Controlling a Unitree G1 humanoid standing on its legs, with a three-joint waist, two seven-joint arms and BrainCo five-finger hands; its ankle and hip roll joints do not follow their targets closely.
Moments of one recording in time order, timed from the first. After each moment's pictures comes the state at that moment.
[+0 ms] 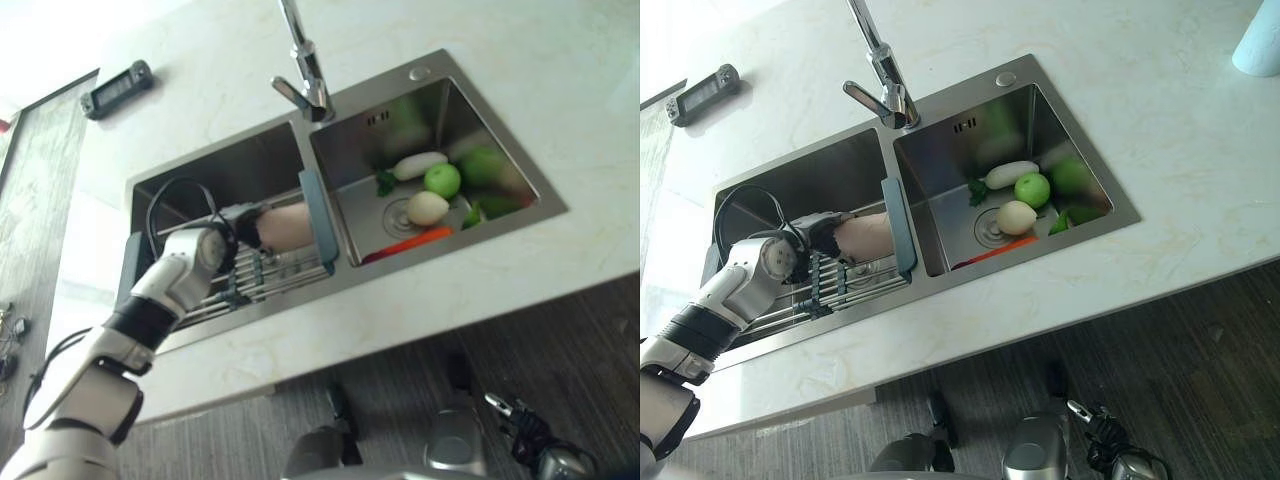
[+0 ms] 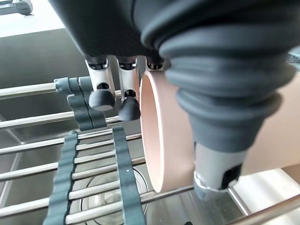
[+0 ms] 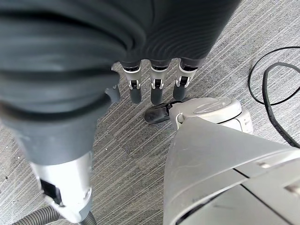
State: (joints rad) left arm -0.65 0.80 -0.51 0.28 0.46 0.26 -0.36; right arm 0.06 -0.40 0.03 0.97 0.59 -0.03 0.12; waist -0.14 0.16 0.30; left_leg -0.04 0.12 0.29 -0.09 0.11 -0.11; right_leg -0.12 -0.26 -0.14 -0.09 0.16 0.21
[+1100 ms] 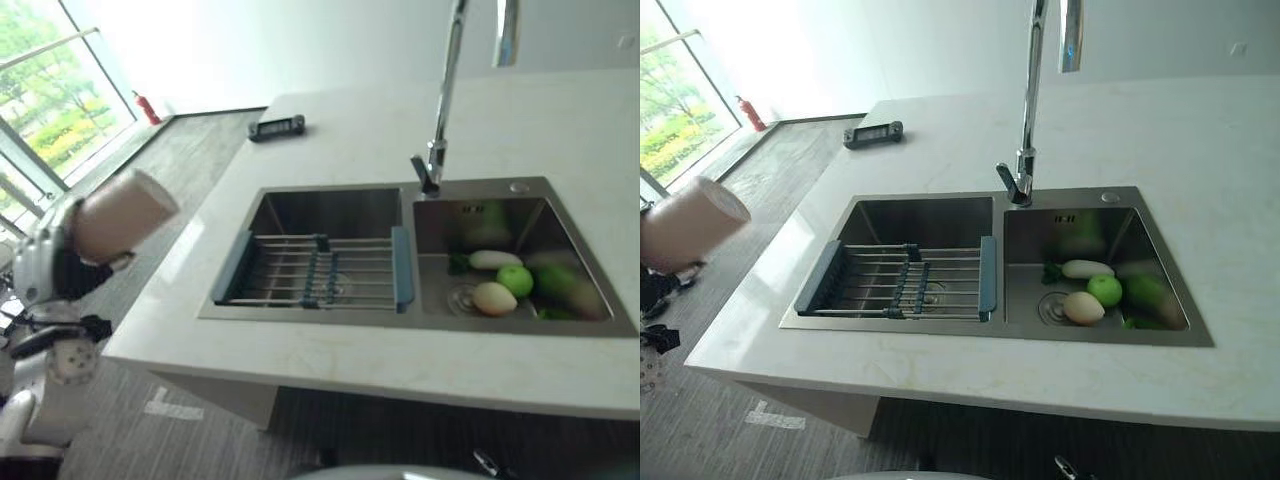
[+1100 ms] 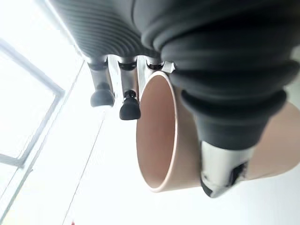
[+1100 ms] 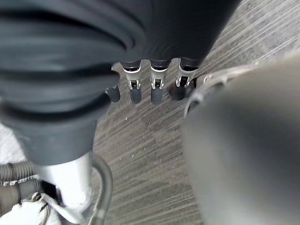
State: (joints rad) left arm 0.22 0.77 0.32 -0.16 0.42 -0.04 0.66; right arm 0.23 -0.21 -0.02 1.02 0.60 -0.04 0.02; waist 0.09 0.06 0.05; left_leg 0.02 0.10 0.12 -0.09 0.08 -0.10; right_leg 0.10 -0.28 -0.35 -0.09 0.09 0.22
